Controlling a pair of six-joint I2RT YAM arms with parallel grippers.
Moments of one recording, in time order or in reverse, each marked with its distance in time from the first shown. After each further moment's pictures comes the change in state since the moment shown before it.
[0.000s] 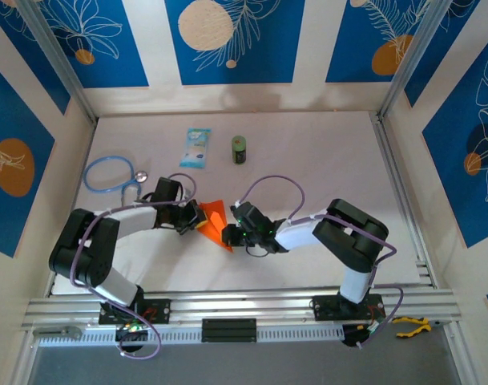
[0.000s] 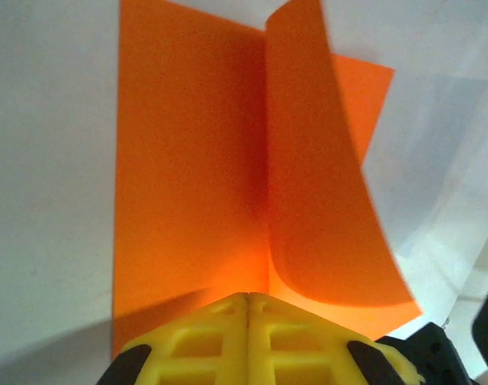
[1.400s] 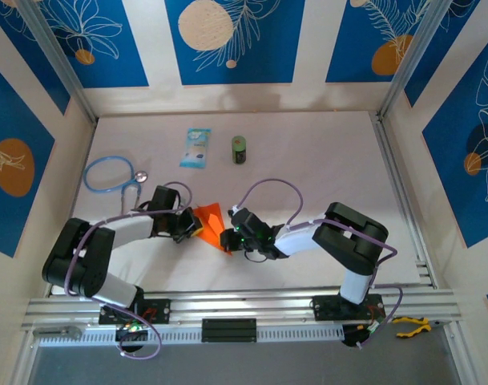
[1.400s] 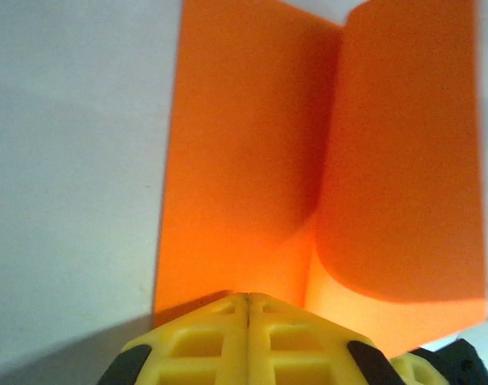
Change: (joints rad) left arm -0.006 -0.095 -0.099 0.018 -0.053 -0.055; right arm 0.047 -0.009 -0.028 0.042 0.055 -0.010
